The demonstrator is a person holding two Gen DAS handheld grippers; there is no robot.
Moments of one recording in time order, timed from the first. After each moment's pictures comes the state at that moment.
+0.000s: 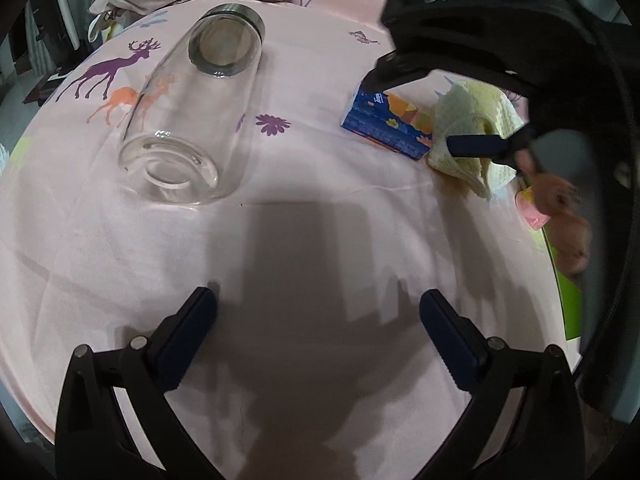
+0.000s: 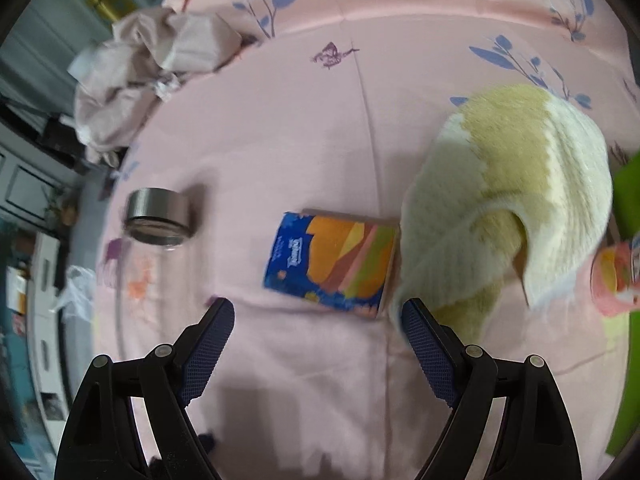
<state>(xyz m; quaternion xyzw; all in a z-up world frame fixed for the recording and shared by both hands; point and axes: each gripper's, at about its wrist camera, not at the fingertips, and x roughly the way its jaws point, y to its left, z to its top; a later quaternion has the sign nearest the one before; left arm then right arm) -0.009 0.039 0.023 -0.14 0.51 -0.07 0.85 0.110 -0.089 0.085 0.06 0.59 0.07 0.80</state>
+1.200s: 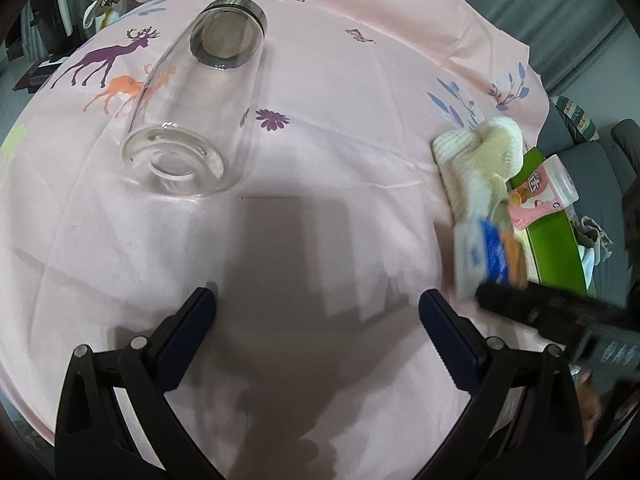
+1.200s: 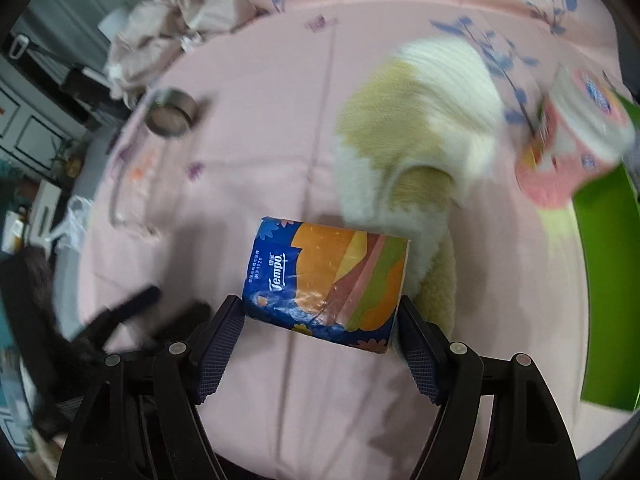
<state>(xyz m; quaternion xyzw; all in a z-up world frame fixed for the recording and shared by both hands) -0.015 0.046 0.027 -0.16 0.51 -0.10 0.84 -0.002 -0.143 0.095 0.01 0.61 0.10 0.79</state>
